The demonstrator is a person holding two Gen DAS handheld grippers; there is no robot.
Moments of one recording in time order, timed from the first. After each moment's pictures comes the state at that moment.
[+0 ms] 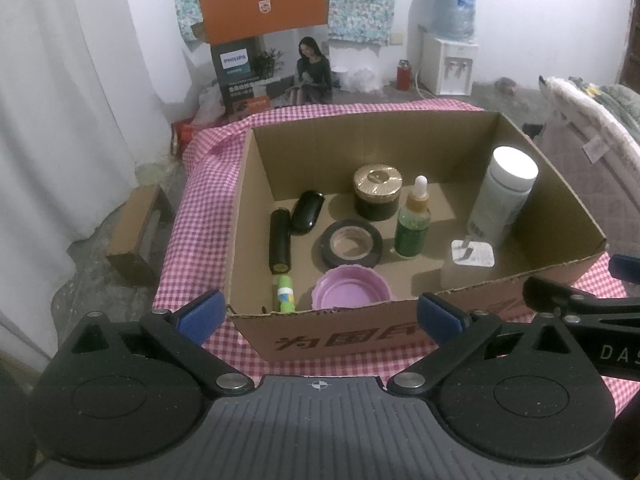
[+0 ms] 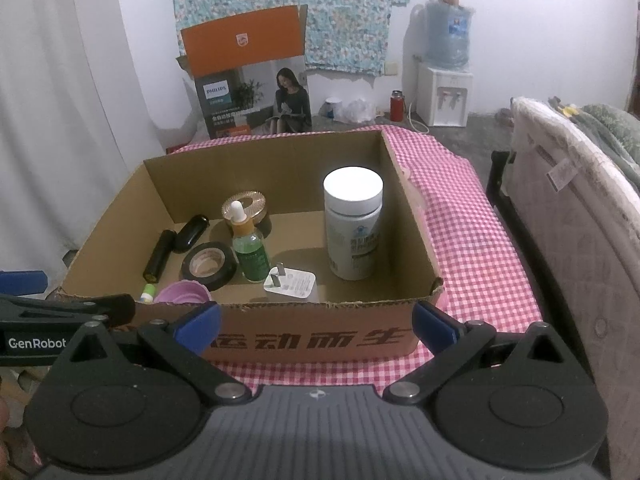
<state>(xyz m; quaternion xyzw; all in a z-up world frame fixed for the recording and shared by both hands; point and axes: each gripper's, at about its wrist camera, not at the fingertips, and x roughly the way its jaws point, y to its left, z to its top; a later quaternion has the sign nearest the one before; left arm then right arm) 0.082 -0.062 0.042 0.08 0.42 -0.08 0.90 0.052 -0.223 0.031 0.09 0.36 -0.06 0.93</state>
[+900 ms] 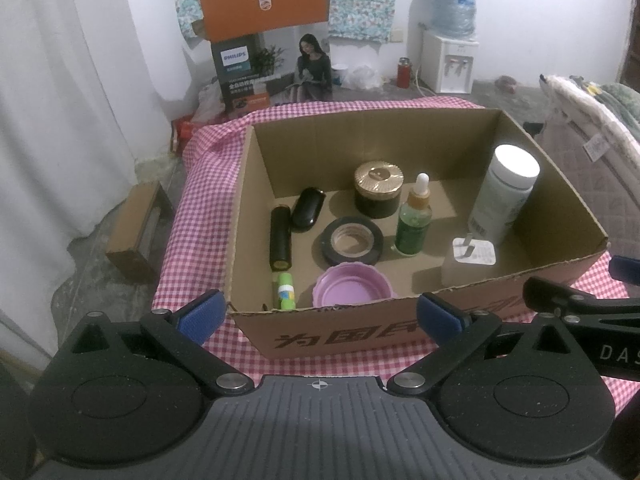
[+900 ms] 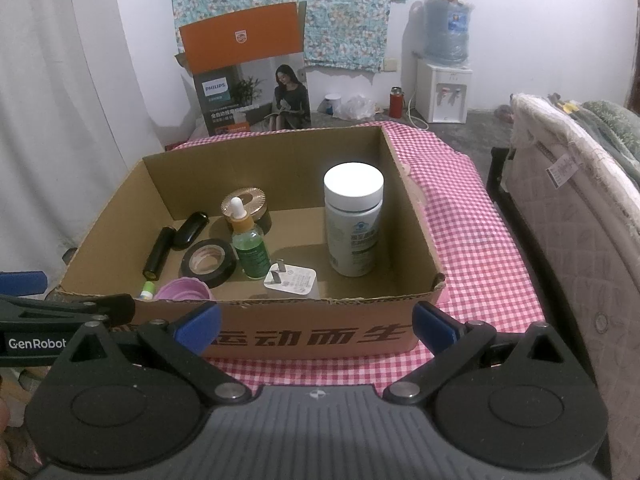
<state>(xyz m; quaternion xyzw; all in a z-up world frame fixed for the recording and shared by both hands) 0.082 -0.058 0.039 0.08 0.42 -0.08 0.90 0.052 -0.225 0.029 0.09 0.36 -0.06 0.93</state>
